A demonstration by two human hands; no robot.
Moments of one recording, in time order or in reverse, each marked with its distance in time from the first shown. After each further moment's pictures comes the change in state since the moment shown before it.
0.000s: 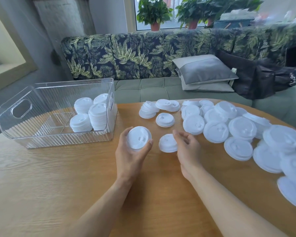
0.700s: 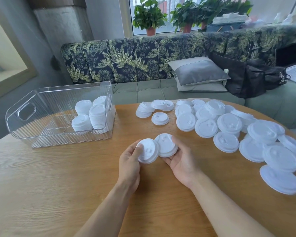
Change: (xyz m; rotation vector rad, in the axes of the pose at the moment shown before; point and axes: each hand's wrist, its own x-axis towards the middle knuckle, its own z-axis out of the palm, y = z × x) left_hand -0.038 0.015 0.004 -0.550 -0.114 -0.503; right_hand -0.039 -0.003 -0.032 0.497 -0.450 0.310
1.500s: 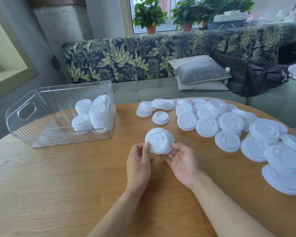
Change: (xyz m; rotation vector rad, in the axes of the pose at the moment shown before) left_hand -0.006 -0.019 0.015 0.299 0.095 0.262; right_hand 0.001 0.003 -0.006 0.090 -0.041 0.025
